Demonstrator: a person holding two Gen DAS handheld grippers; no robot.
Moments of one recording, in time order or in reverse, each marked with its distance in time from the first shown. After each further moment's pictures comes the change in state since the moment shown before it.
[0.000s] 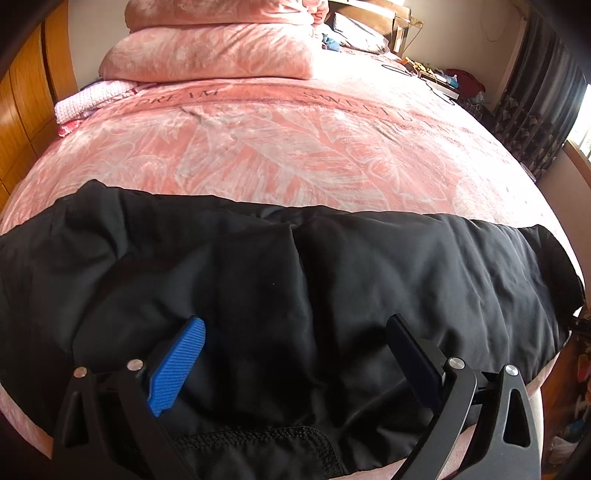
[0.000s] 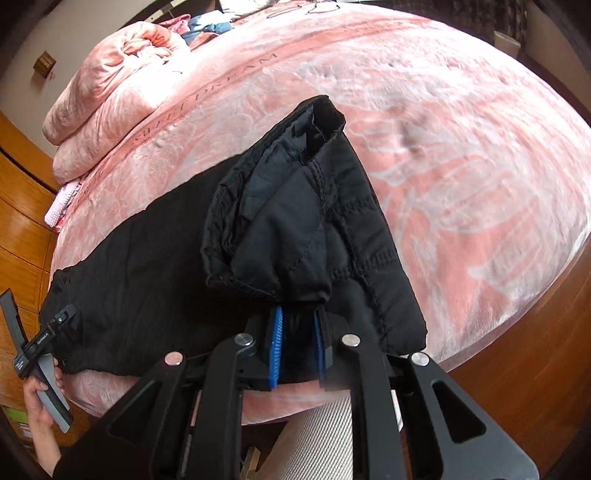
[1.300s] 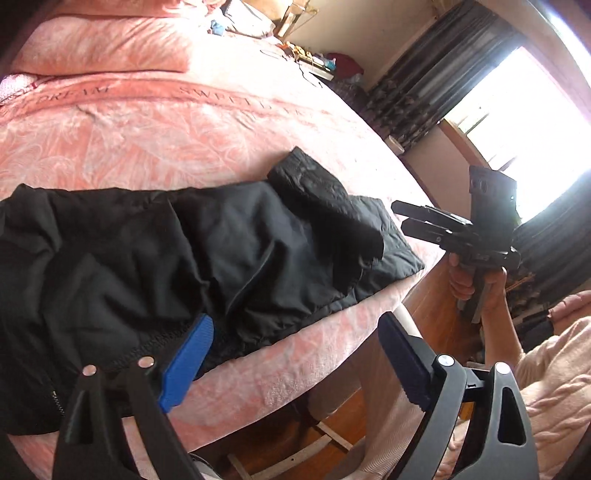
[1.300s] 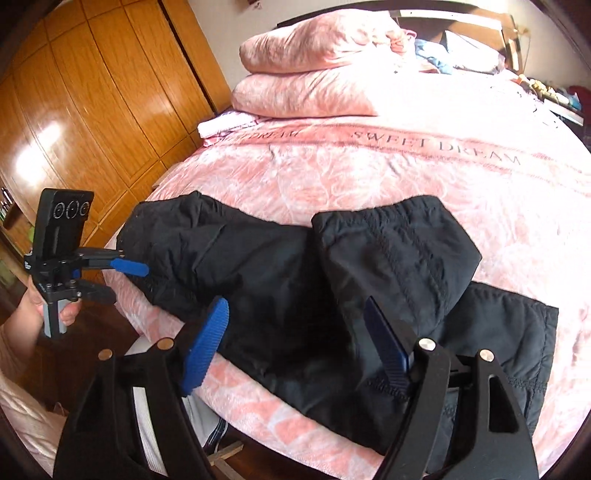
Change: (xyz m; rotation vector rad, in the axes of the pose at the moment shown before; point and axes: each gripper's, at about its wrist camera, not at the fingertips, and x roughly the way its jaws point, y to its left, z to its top) left arm -0.092 0.014 -0.017 0.119 0.087 -0.548; right arm -0.032 0.188 0.004 -0.651 -0.094 0.379
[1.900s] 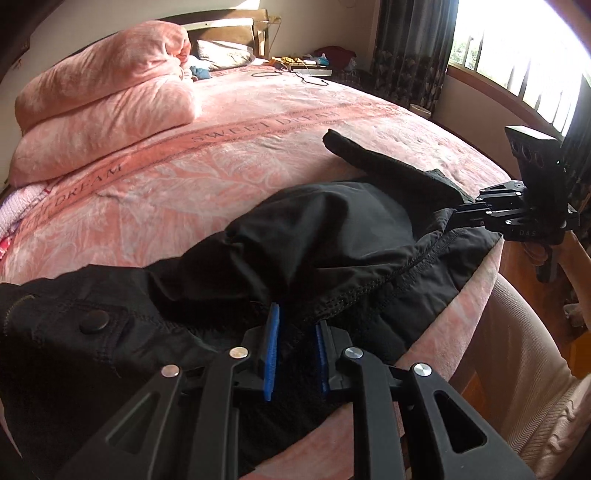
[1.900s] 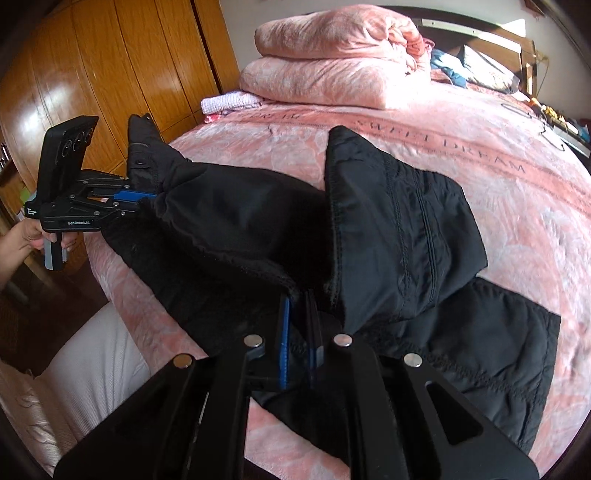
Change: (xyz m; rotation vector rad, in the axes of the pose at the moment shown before) left arm 0.050 0.006 0.009 0.328 -0.026 0.321; right arm 0.038 -0.016 -0.039 -0.114 0.050 -0.029
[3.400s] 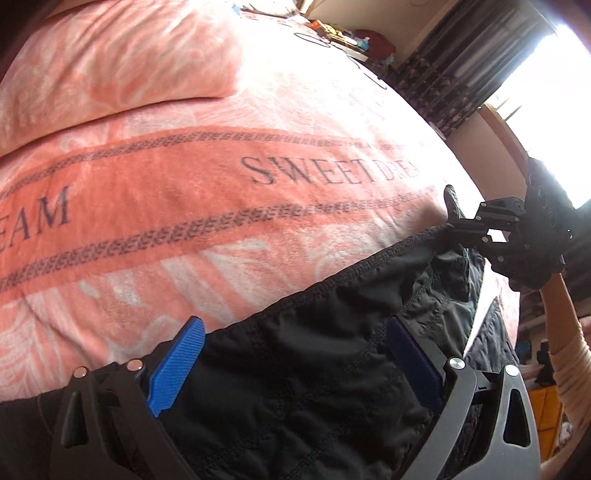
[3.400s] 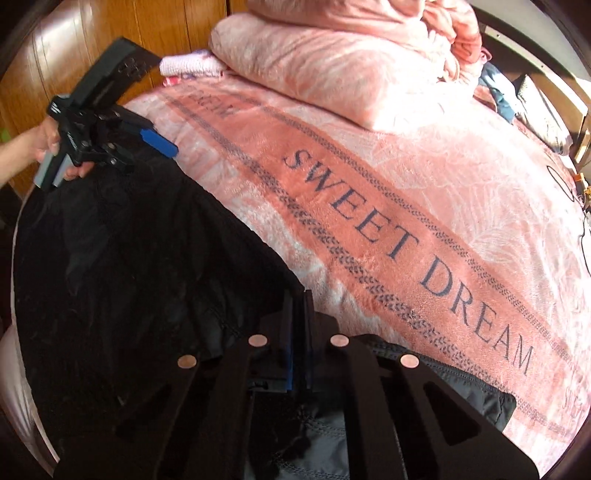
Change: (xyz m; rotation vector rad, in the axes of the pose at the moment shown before) left arm 0.189 0.222 0.227 -0.199 0.168 -0.292; right arm 0.155 -0.153 0.242 -0.257 0.121 -0.039
